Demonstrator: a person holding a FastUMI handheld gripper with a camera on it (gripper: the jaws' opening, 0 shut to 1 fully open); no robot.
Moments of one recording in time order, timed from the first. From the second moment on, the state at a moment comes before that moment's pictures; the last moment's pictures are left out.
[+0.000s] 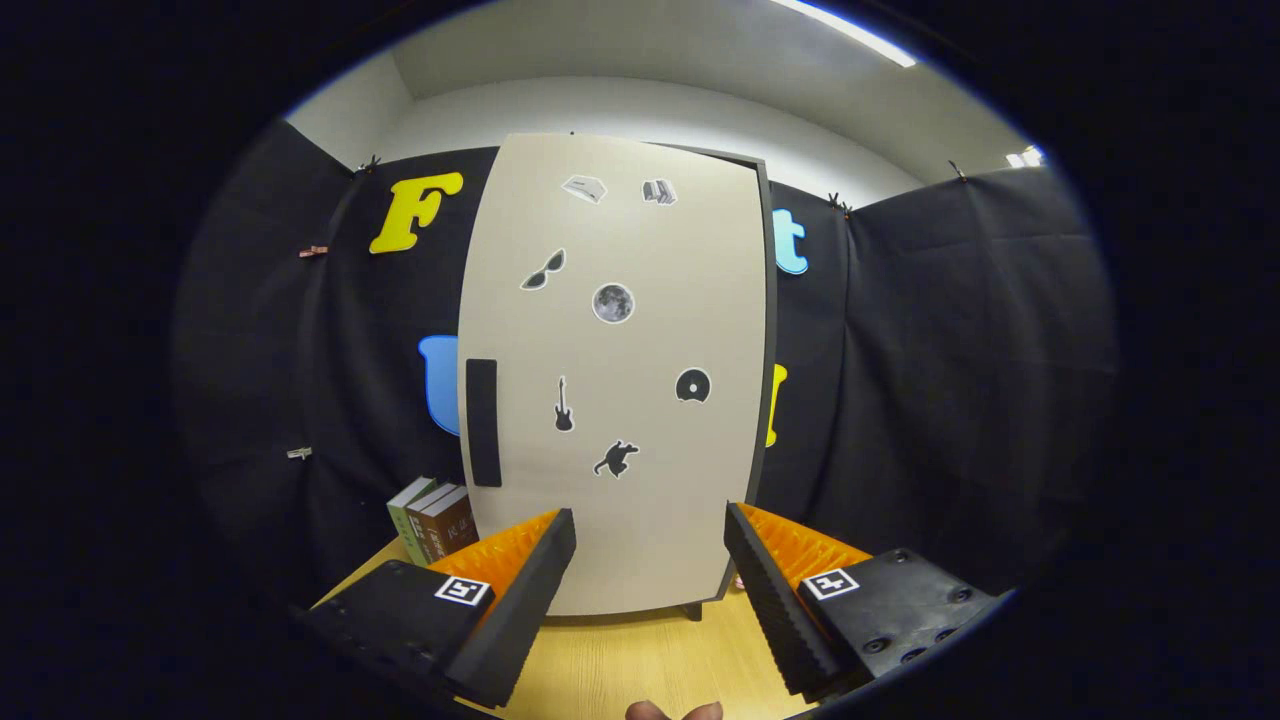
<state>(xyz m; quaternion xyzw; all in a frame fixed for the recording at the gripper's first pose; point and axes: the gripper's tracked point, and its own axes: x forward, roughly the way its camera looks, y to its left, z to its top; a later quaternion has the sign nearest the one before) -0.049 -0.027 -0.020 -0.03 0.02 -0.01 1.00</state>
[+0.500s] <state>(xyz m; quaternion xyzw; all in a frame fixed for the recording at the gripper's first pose) -0.051 -0.025 -0.020 -0.04 0.02 -0.01 1.00</state>
